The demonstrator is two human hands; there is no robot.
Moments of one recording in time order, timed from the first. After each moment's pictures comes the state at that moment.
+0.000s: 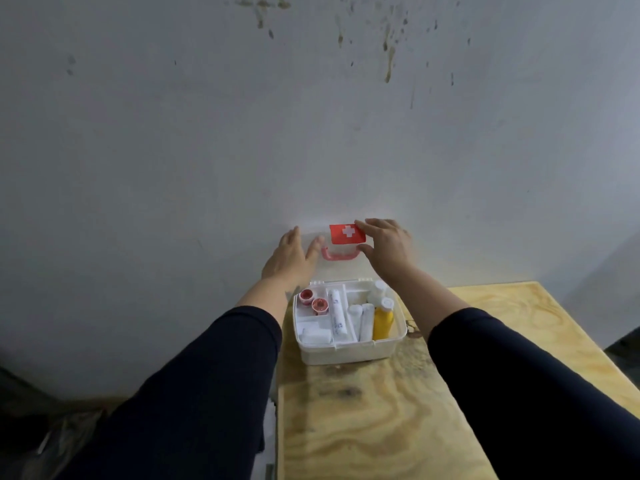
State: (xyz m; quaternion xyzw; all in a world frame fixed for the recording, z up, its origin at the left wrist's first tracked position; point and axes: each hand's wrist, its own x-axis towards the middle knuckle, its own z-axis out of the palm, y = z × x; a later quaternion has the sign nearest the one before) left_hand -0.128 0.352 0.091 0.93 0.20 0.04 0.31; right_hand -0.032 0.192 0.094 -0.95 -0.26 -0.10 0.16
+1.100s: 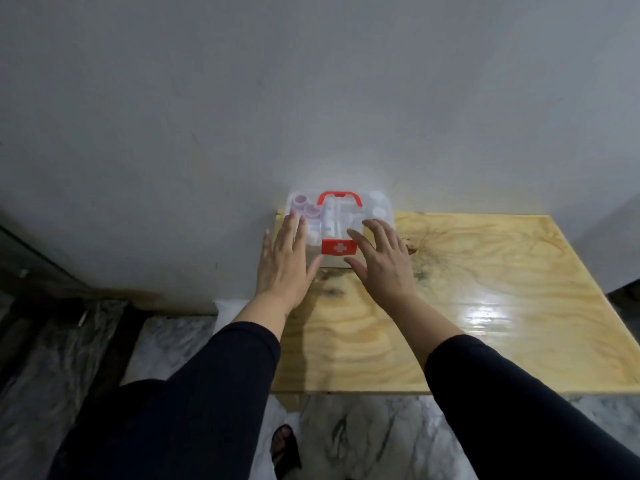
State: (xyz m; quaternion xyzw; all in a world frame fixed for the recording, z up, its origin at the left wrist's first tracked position) left_hand -0.238 0.269 -0.013 0.97 0.19 0.06 0.10; right_hand -0.144 0.111 -0.023 -0.91 -0.37 -0.16 0.11
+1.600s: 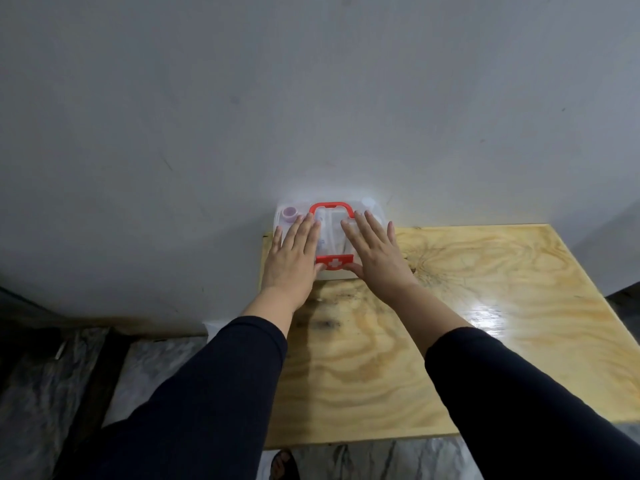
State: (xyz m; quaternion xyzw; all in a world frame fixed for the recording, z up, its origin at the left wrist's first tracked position) left_hand -0.164 0.290 -0.017 0.99 0.11 0.01 -0.01; right_hand -0.077 0.136 -0.021 -0.92 -0.40 -0.03 0.02
